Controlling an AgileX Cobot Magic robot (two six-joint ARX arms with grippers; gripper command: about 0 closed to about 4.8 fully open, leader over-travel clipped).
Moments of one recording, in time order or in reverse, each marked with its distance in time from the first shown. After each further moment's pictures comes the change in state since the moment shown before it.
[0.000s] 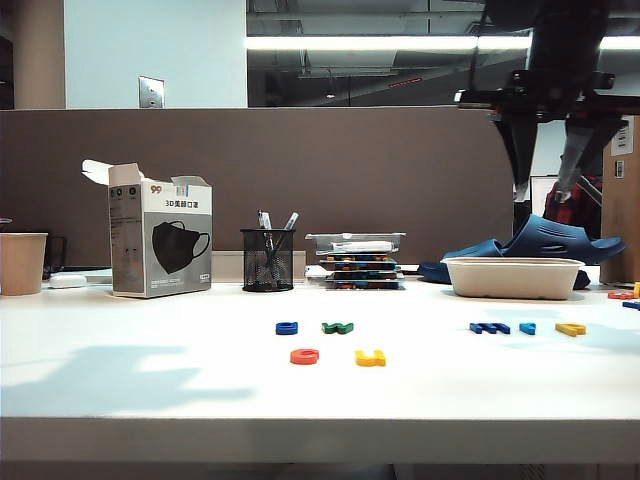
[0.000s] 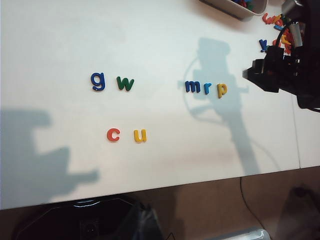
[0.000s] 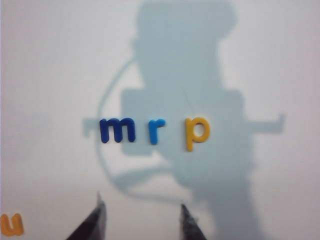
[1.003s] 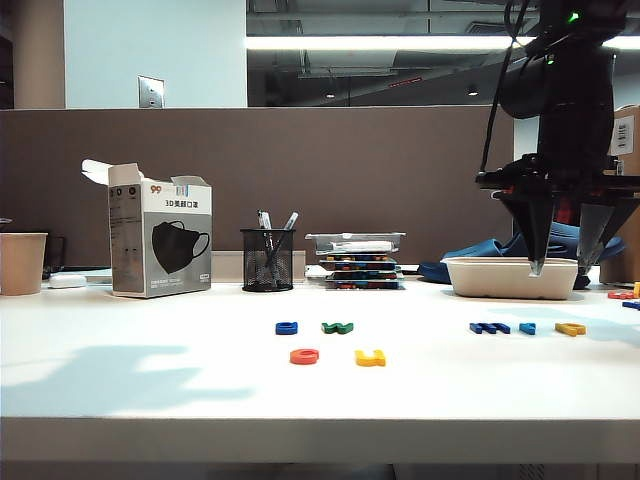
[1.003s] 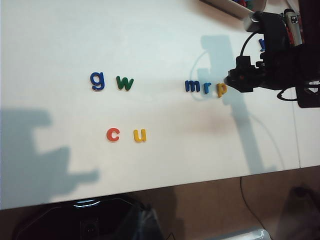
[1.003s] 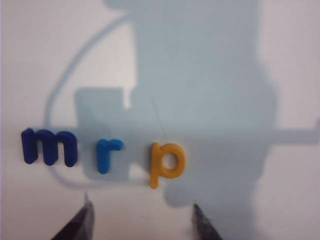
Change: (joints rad) left arm 0.000 0.000 0.000 0.000 0.000 0.000; right arm -0.077 0.178 -0.008 0.035 -0.040 -0.221
